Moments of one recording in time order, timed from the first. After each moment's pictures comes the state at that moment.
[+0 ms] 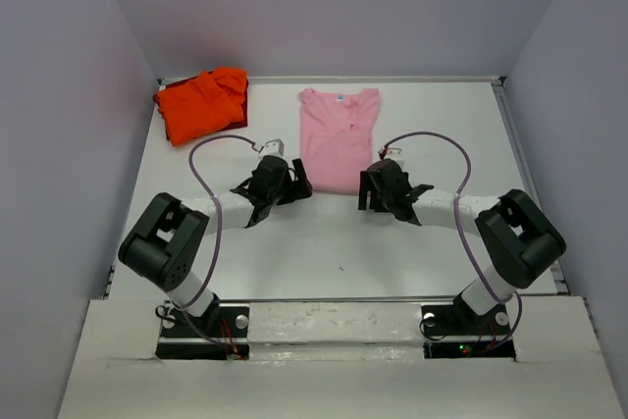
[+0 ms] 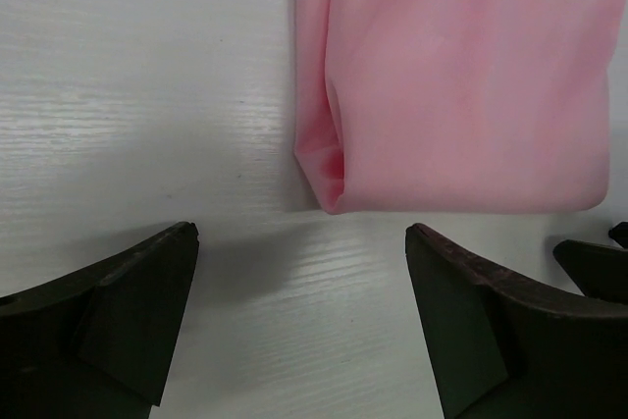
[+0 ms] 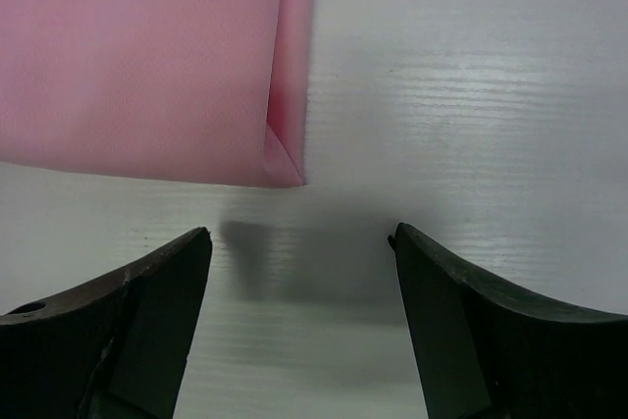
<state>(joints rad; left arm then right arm) -0.55 1.58 0.67 0.24 -0.12 -0.66 0.62 1.59 0.77 -0.03 0.32 0.54</state>
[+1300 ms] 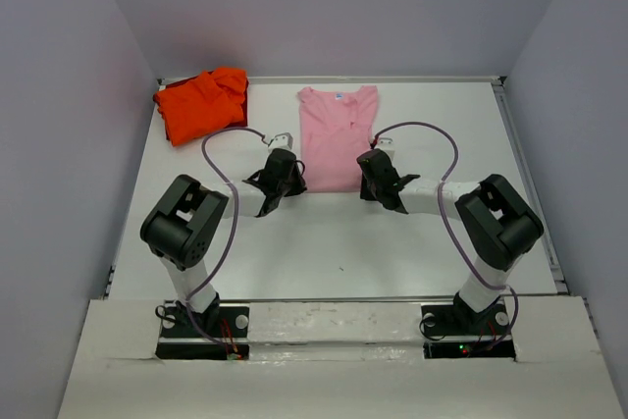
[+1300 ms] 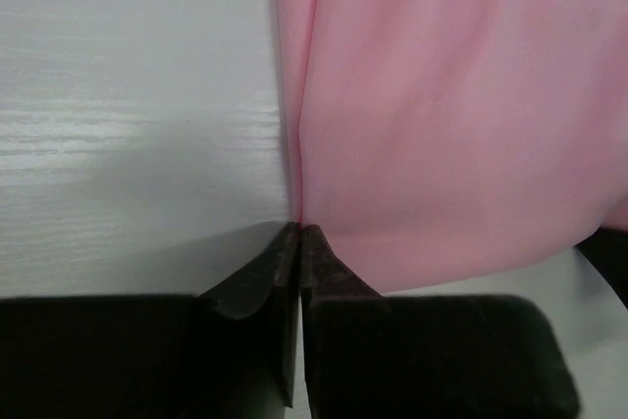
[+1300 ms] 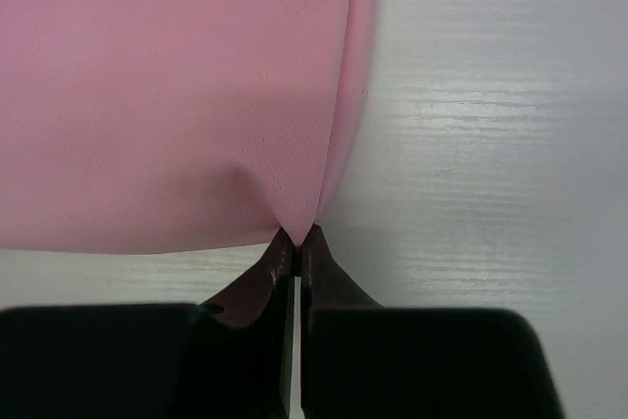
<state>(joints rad) -0.56 1.75 0.79 0.32 -0.13 -0.62 0.62 1.74 0.90 0.01 0.37 0.53</state>
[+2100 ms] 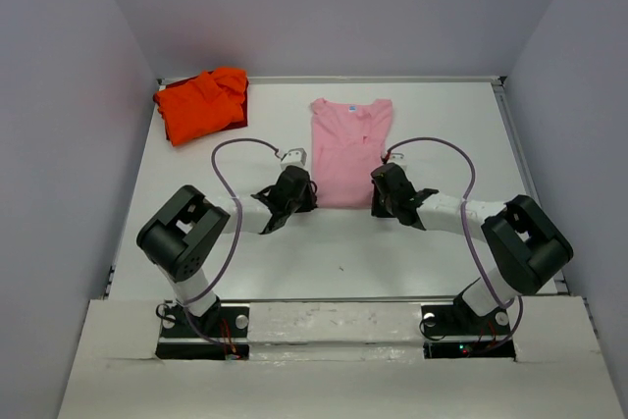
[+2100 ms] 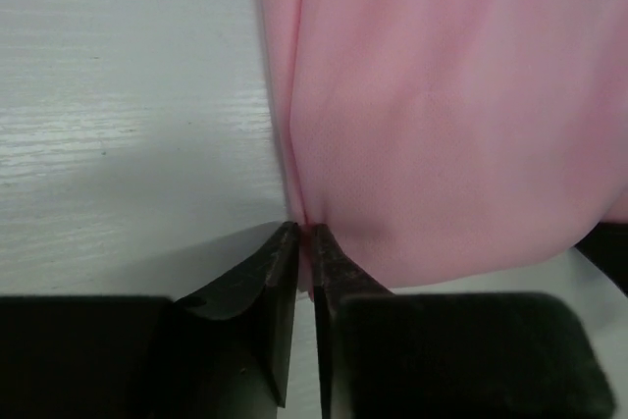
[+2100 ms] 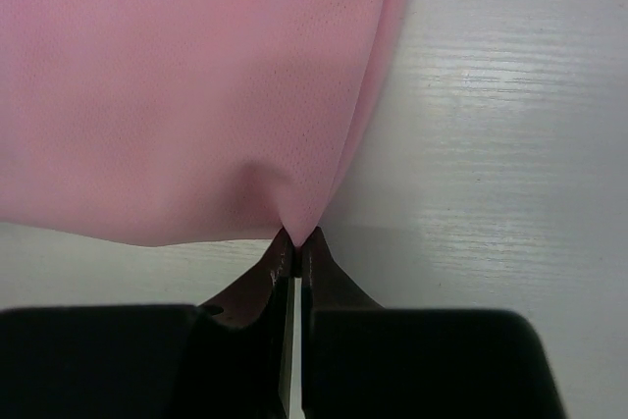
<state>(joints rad) -0.69 1.69 0.70 0.33 -0.19 -0.66 0.62 1.55 0.72 -0.05 0.27 0.56</state>
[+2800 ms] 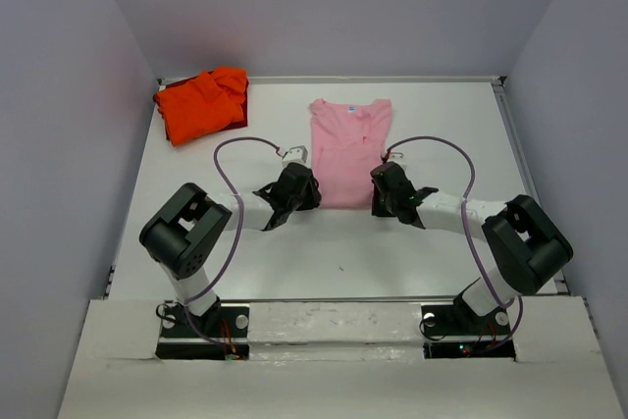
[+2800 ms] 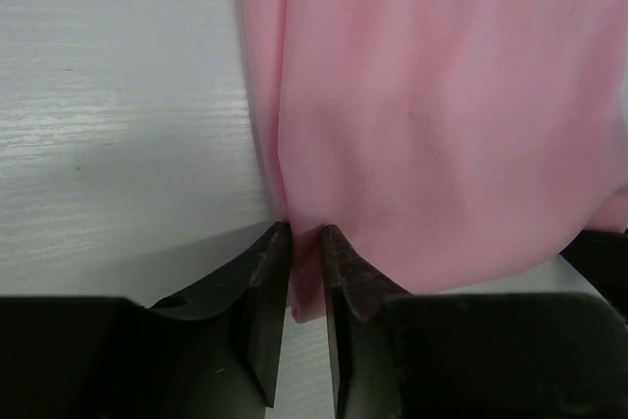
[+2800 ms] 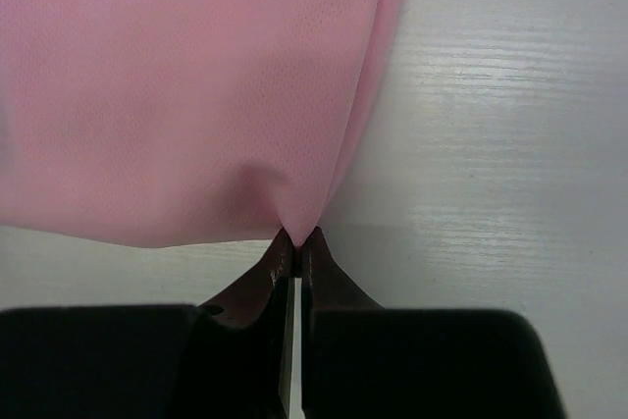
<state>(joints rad) -0.69 1.71 0.73 0.31 -0.16 -0.69 0.62 1.55 0.74 -0.08 0.28 0.56</state>
